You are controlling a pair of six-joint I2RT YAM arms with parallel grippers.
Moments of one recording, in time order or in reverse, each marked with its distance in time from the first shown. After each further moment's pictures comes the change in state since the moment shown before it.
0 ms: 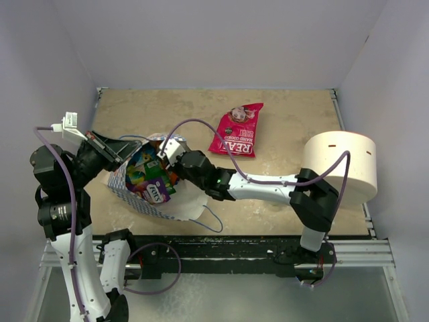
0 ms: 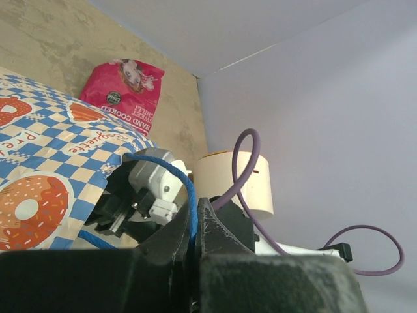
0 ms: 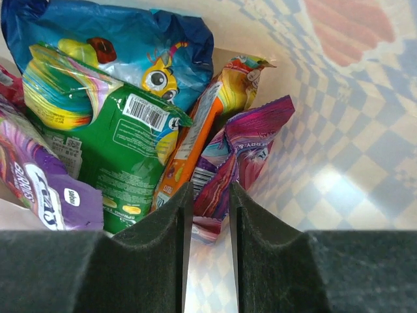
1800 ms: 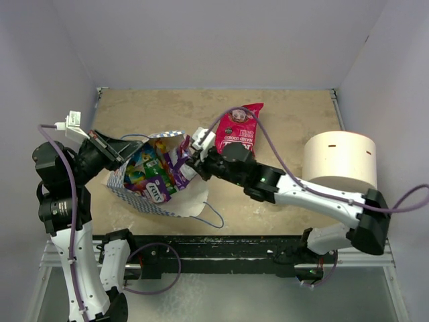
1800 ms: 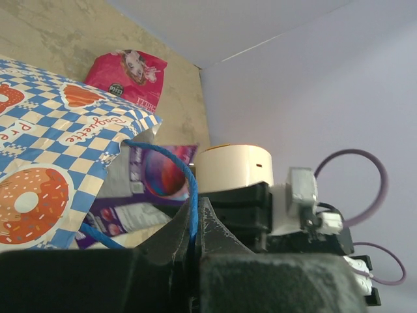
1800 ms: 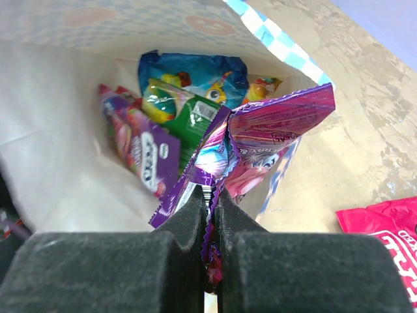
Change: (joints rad) left arm 0.000 0.017 -0.010 -0.012 0.026 0.024; right arm -0.048 -0.362 -0.092 -0.198 -0.240 0.168
